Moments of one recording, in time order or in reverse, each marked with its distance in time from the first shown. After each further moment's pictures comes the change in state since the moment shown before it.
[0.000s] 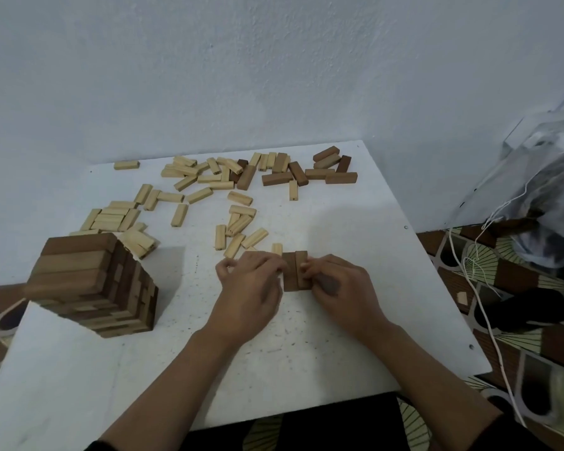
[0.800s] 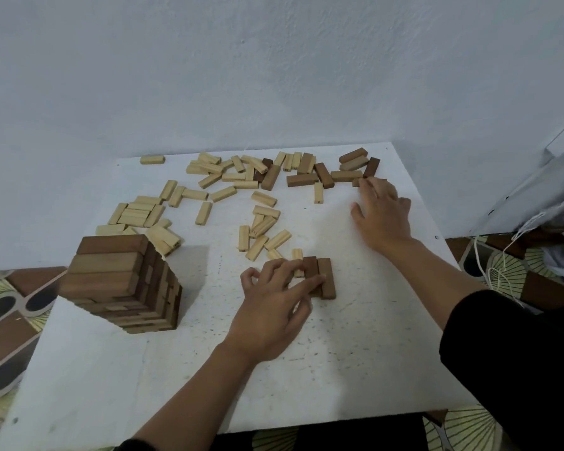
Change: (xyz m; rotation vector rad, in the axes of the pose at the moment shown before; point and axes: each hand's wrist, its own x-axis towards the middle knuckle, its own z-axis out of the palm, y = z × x) left_hand -0.010 -0.002 0.003 0.163 -0.129 0.007; right_hand 0.129 0.070 -0.012 -0.674 -0.149 0.288
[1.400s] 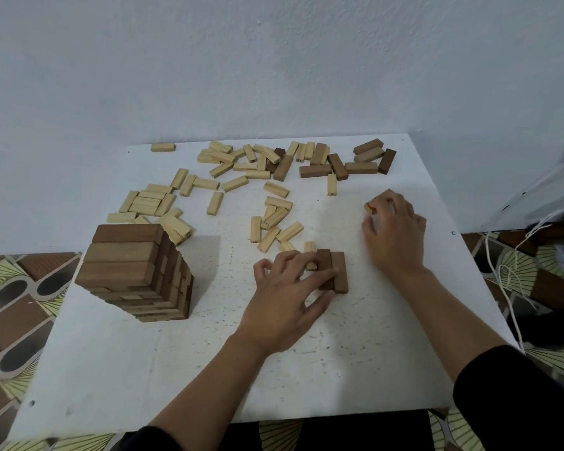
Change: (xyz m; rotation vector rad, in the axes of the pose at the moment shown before) left_hand 0.002 -0.002 0.002 0.007 -0.005 -0.008; right_hand -0.049 -0.016 0.008 0.166 0.199 0.023
